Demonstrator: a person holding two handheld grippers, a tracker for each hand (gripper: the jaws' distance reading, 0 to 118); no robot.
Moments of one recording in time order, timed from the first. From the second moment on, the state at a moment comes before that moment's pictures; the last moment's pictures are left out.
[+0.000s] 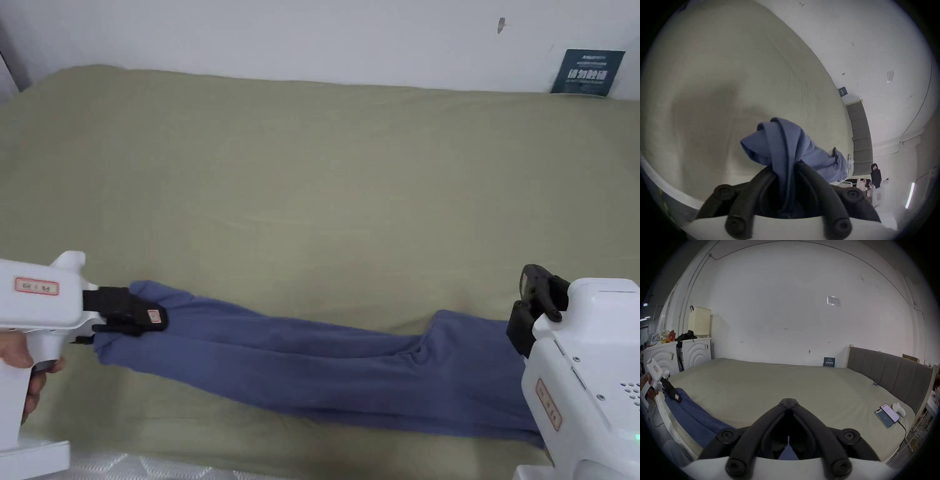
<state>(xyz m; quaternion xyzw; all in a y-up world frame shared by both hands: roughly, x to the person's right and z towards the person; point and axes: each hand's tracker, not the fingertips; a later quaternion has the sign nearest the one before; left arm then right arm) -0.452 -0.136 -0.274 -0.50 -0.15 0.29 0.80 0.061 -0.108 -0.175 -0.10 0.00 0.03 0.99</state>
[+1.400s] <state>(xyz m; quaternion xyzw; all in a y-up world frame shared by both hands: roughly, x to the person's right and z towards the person) -0.270 -0.182 -0.312 -0.54 -0.21 0.25 0.77 0.082 -0.125 -0.171 -0.14 -0.01 0.01 0.99</state>
